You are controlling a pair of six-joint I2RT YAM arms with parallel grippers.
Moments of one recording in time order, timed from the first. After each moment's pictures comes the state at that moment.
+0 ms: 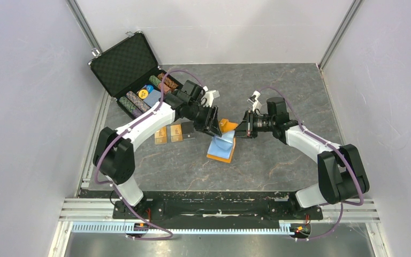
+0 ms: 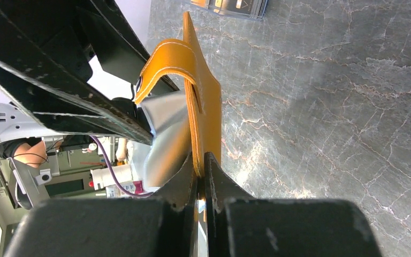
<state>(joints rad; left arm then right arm) -0.60 1.72 1.40 -0.70 0.61 -0.32 0.30 1.45 0.79 0.01 -0.92 0.62</state>
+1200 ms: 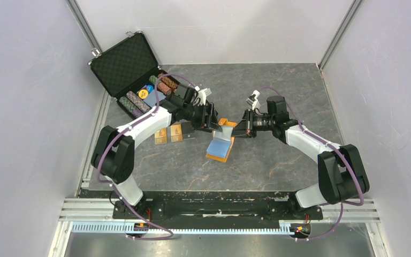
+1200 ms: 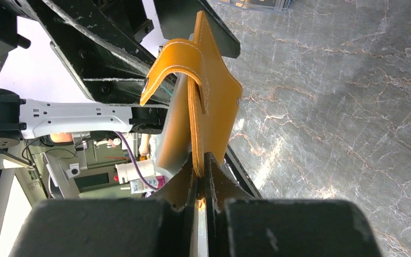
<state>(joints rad) -0.53 1.70 1.23 -0.41 0.63 -0.46 0.30 1.45 0.79 0.02 -0.97 0.72</state>
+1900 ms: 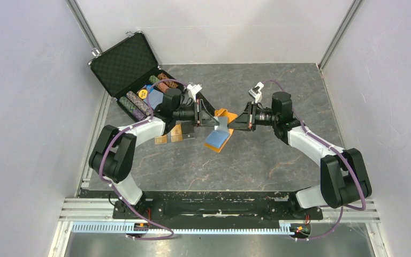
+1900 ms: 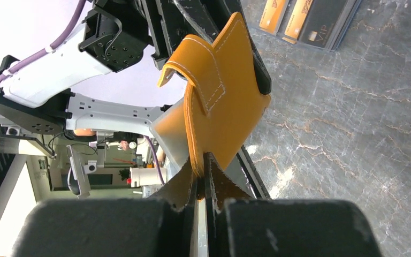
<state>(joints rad) -0.43 1.70 0.97 0.31 0.95 -0.75 0.29 1.41 0.79 0.25 -1.03 0.87</state>
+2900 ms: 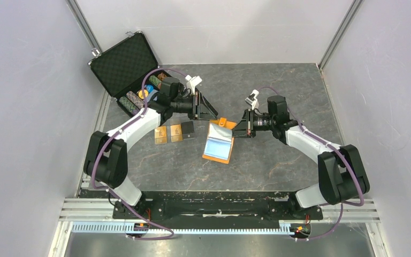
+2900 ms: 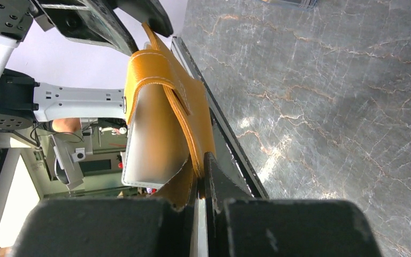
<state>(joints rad) -0.42 1.62 1.15 -0.09 0.91 -0.56 0.30 1.44 0.78 0.09 -1.04 0.73</state>
